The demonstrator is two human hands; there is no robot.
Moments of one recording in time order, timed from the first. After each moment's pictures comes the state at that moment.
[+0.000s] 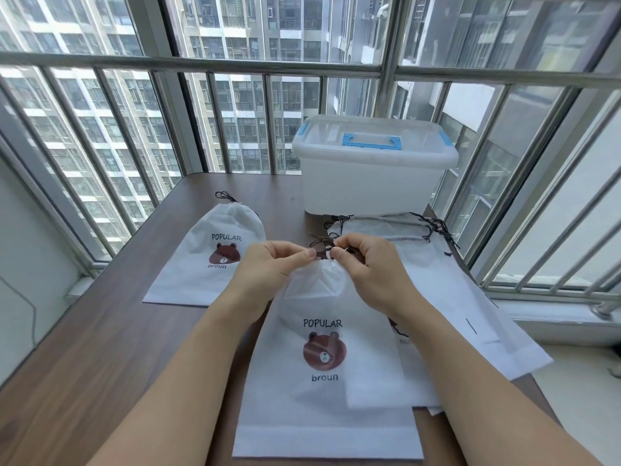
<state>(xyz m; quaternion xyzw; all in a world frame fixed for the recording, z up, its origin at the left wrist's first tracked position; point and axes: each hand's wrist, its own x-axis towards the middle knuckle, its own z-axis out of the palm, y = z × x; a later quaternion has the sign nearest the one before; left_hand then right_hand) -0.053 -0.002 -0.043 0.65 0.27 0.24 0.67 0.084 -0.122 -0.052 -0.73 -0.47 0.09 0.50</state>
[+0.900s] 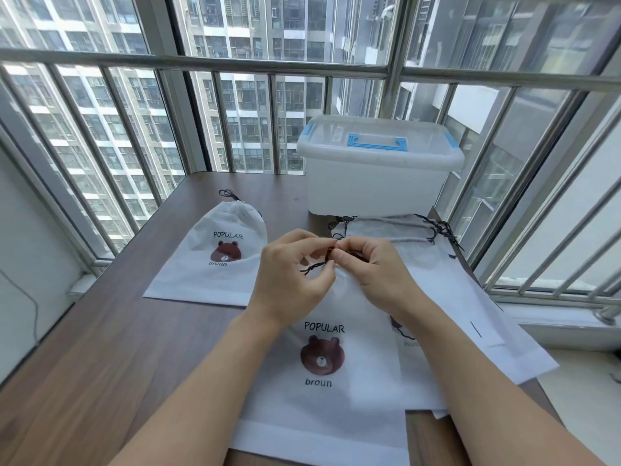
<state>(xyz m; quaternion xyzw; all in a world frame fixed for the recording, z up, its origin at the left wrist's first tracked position) -0.042 -0.017 -0.057 0.83 0.13 0.46 0.29 0.084 -0.118 -0.054 -0.63 -0.46 0.23 0.59</state>
